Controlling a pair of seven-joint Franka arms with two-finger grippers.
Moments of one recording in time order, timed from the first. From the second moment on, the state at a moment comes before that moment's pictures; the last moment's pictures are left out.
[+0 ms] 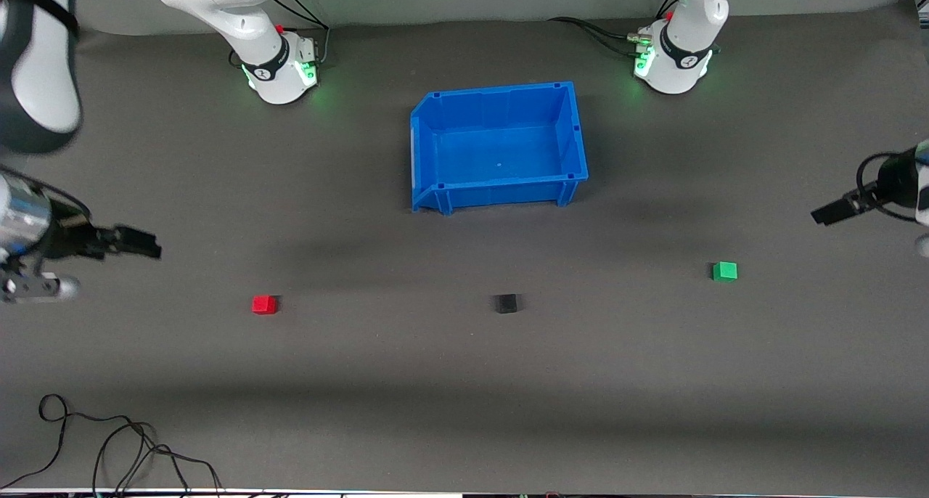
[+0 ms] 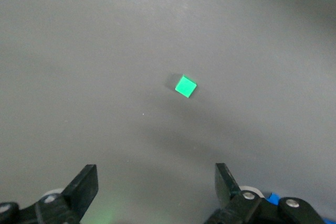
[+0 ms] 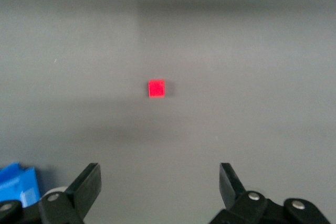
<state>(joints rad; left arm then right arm) 0.10 0.10 0.00 -1.71 0.02 1.68 -0.36 0.04 0.30 -0.06 -1.44 0.03 1.67 -0.01</state>
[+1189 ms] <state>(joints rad) 0.11 0.41 -0.01 -1.95 0.03 2.21 -0.59 0.05 0.68 -0.05 -1.43 0.09 1.91 -0.01</state>
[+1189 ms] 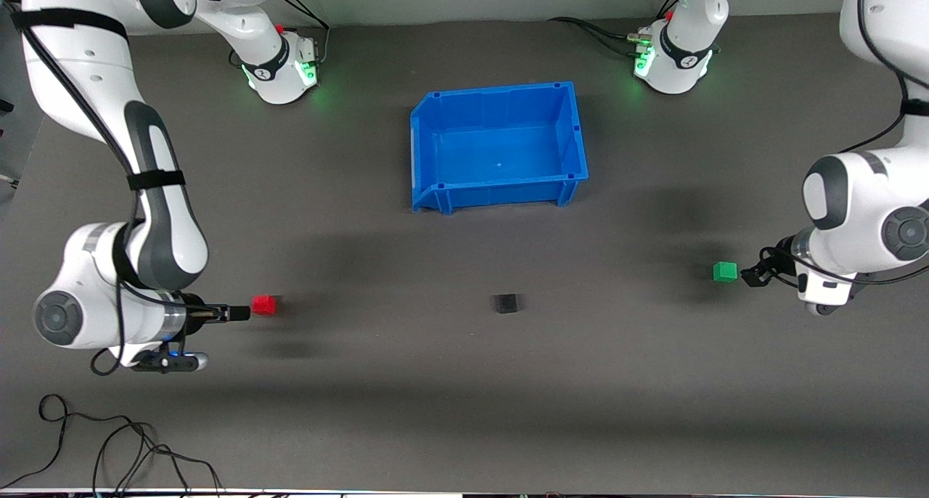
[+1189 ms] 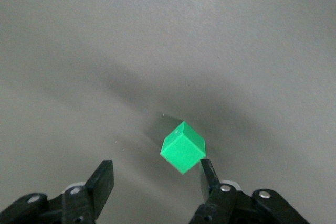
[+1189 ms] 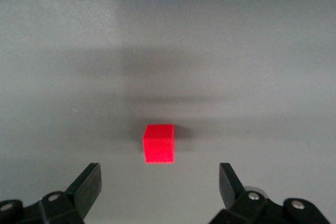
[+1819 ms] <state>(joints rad) 0.11 0.50 -0.01 -1.95 0.03 2.34 -1.08 0.07 0.76 -0.05 -1.46 0.09 2.04 0.00</state>
